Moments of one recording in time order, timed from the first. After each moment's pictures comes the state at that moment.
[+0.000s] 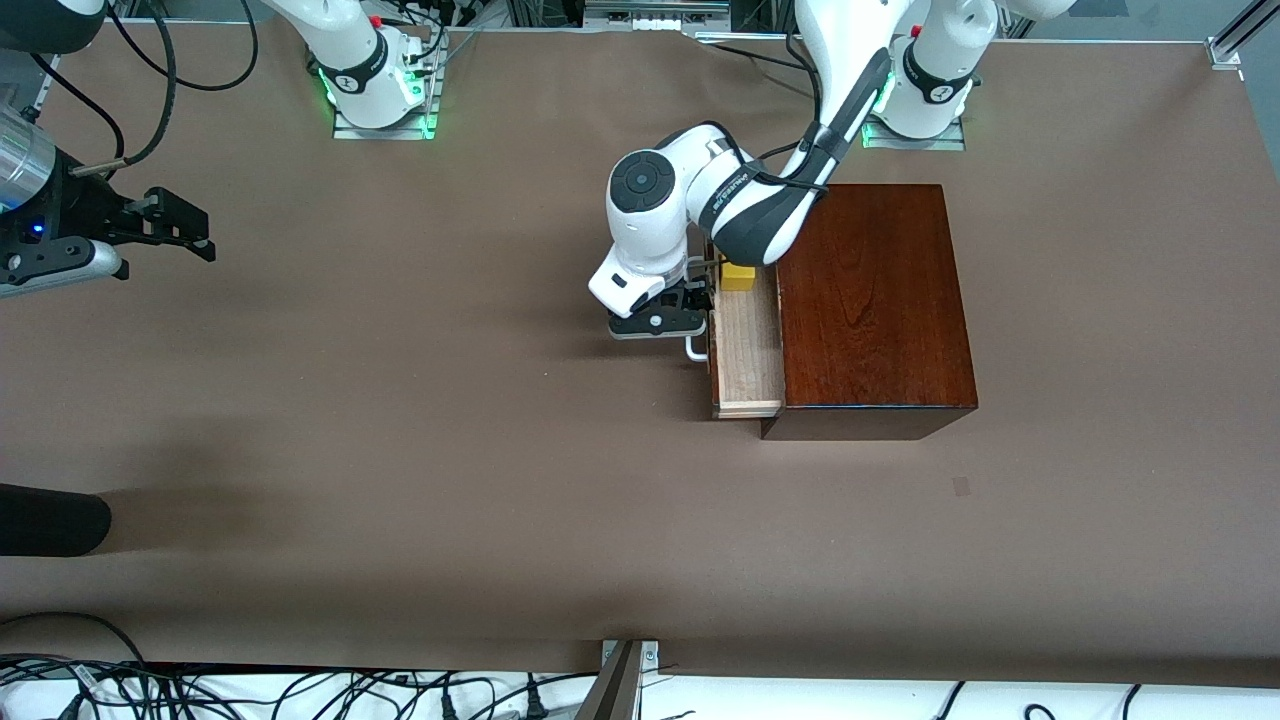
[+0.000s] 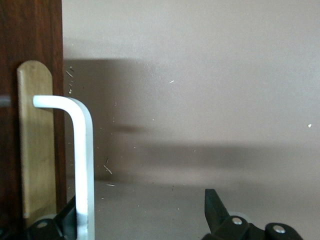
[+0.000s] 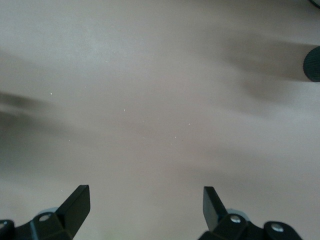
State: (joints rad) left arm -0.74 0.64 -0.07 -1.52 0.10 2.13 -0.90; right arm 0.20 0.04 -0.16 -1.61 0.03 1.63 -0.20
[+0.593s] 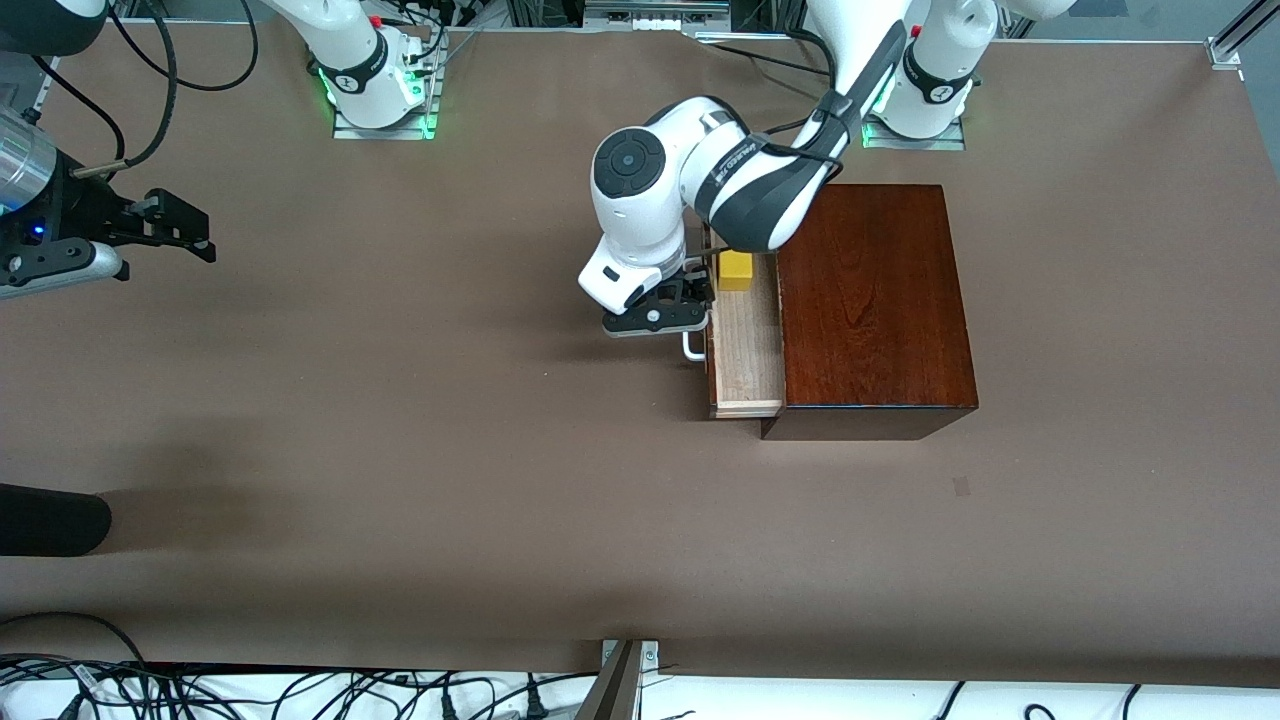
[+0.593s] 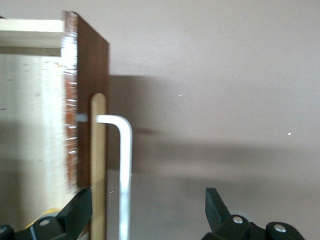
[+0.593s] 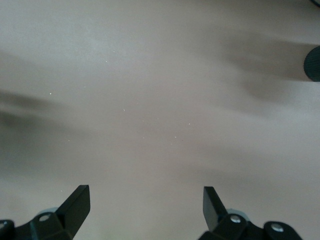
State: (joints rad) left arm -0.73 0.63 -0.06 -1.31 0.10 1.85 -0.91; right arm 0.20 0.05 -0.16 -1.61 0.03 1.63 -0.20
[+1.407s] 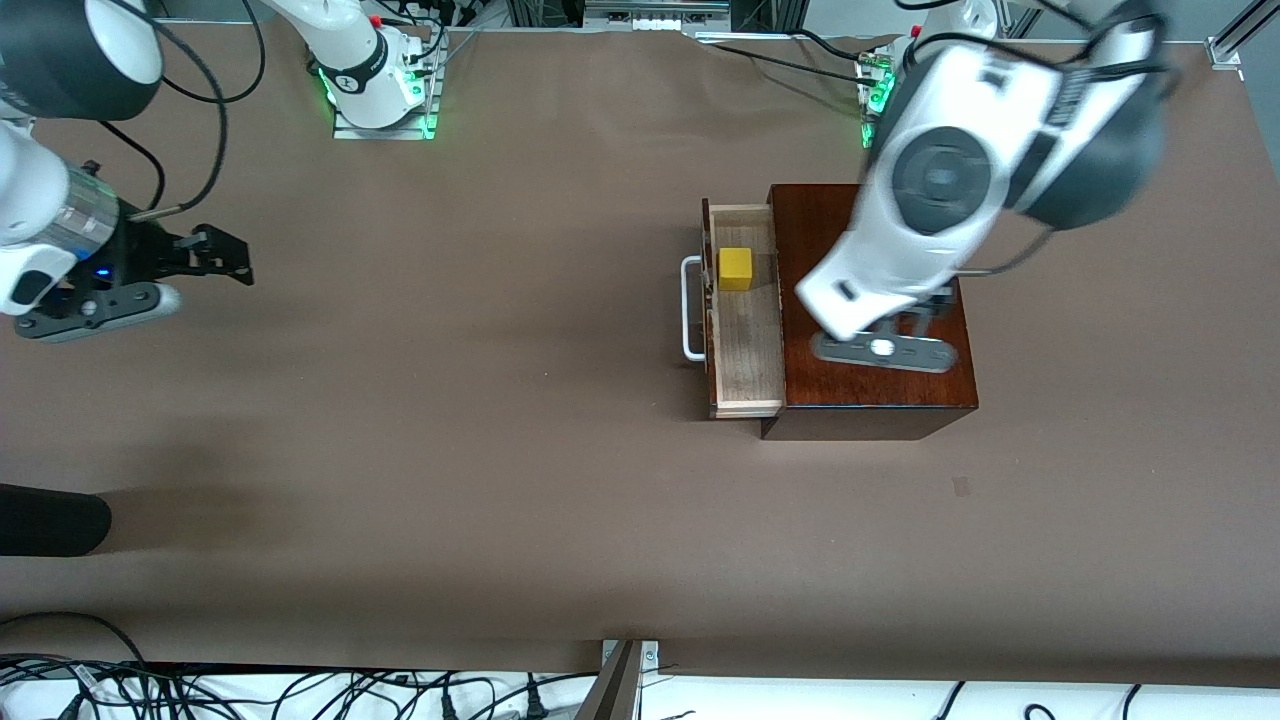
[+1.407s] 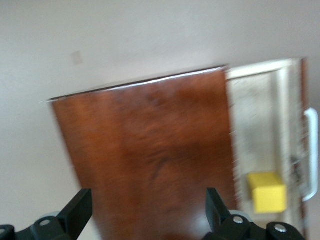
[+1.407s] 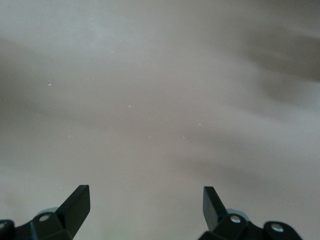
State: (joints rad) left arm -0.37 0.40 -0.03 -1.27 0.09 1.43 -0.22; right arm 0.22 0.12 -0.12 -1.61 0.03 1.64 -0.20
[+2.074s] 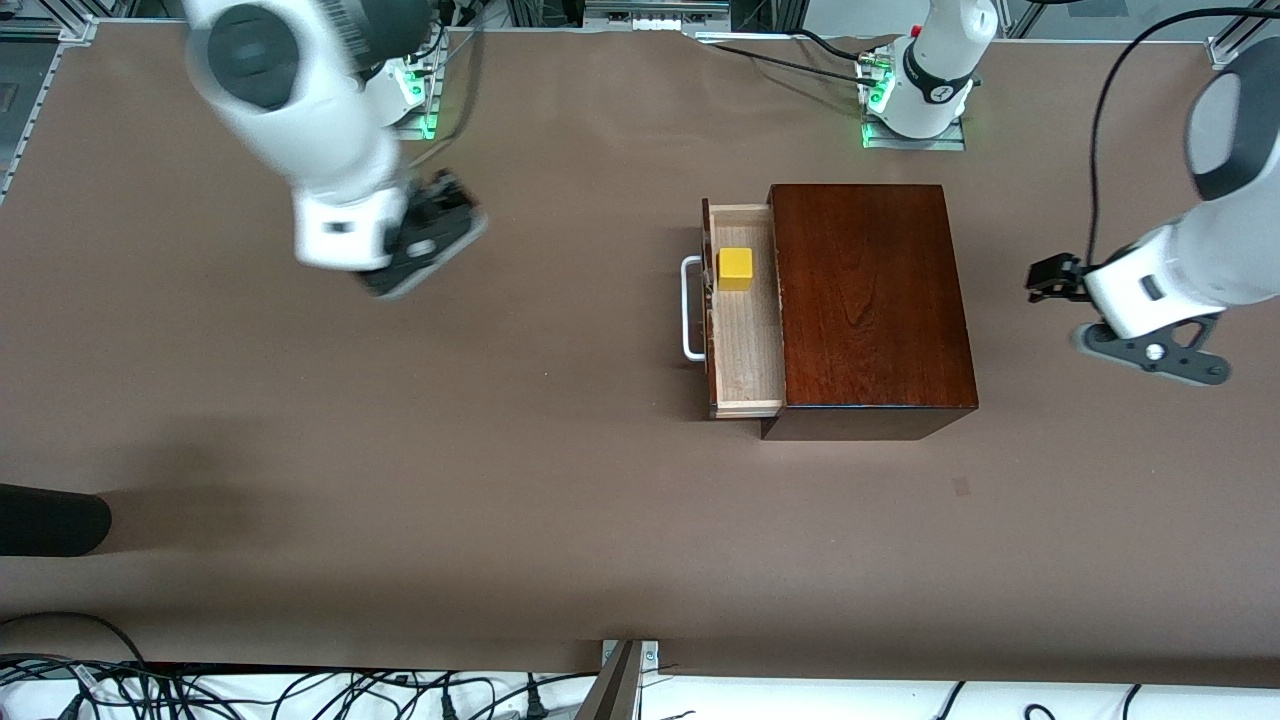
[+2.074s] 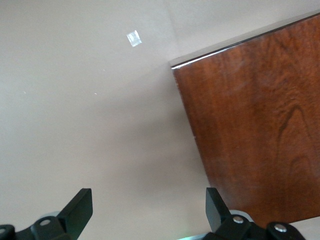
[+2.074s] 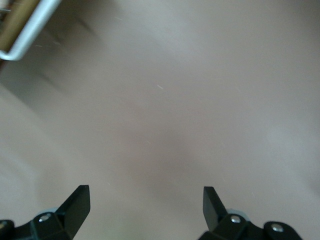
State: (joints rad) left arm -0.01 0.24 -0.04 -1.45 0.08 1.48 0.27; right arm 0.55 0.19 0.01 -1.57 0.03 1.71 -0.23
